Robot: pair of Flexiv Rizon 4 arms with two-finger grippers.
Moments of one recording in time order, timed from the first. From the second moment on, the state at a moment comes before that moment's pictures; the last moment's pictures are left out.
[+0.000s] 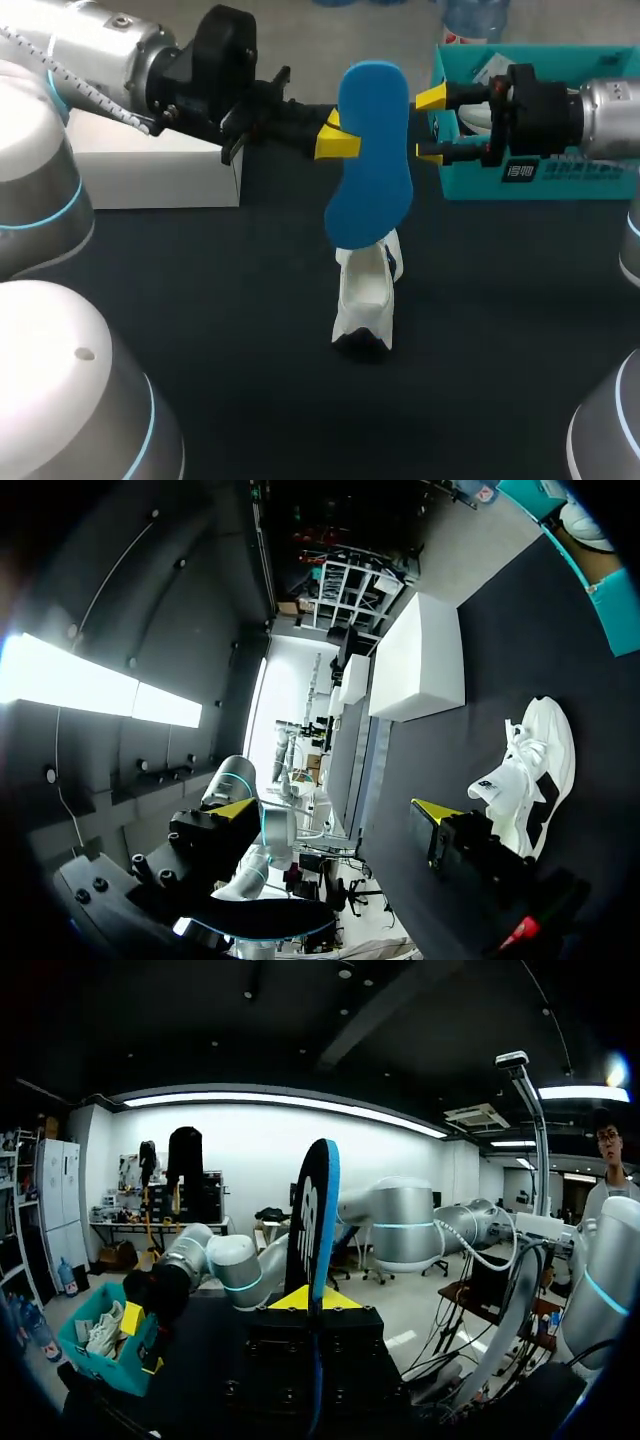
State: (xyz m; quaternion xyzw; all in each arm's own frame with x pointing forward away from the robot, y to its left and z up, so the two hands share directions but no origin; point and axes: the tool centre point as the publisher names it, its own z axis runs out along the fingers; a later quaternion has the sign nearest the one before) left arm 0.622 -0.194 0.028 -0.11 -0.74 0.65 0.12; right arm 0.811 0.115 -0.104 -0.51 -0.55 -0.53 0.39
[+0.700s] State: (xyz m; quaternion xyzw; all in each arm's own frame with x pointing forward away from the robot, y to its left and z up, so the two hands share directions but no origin) left arm 0.649 -0.189 -0.014 -0.24 -0.74 0.63 -0.08; right arm 0.811 0.115 -0.104 -0.51 -0.55 -0.53 0.39
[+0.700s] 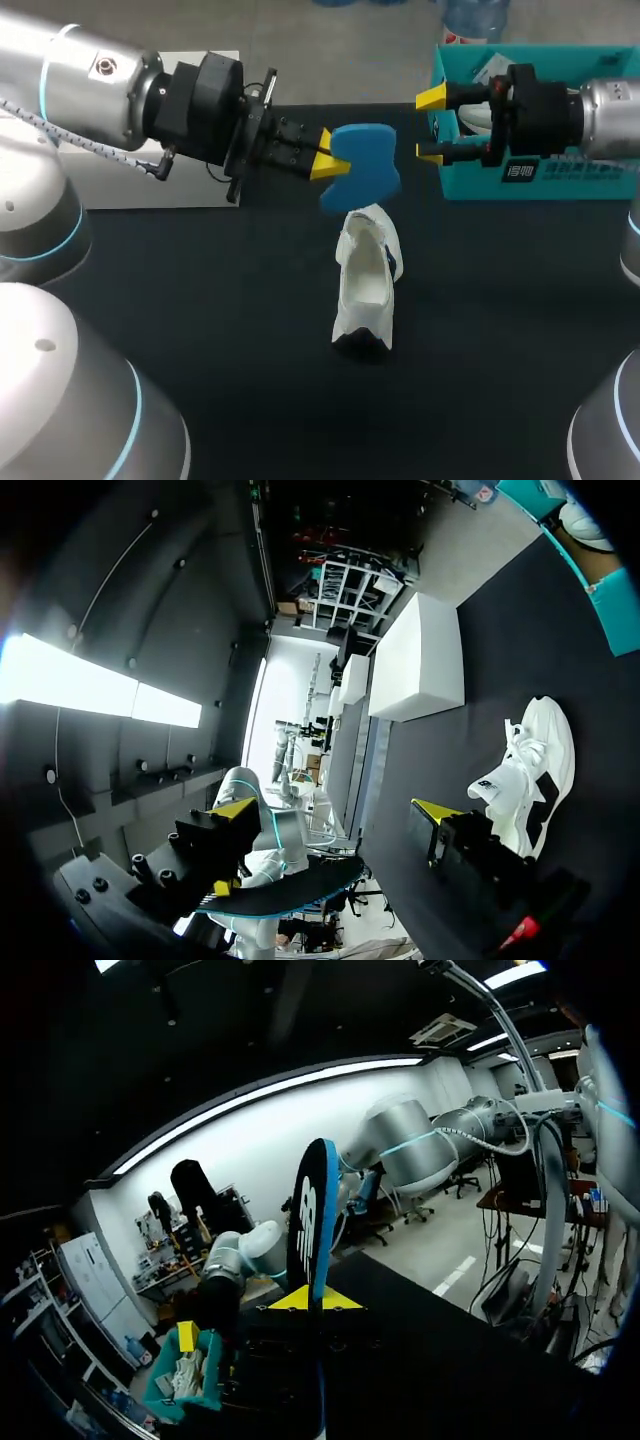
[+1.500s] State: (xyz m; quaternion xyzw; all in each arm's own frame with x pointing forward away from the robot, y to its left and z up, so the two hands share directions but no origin) left arm 0.680 -0.192 -0.027 -0.47 -0.63 0.51 -0.34; right arm 0.811 0.115 -0.103 -0.51 -0.55 -0.53 0.39
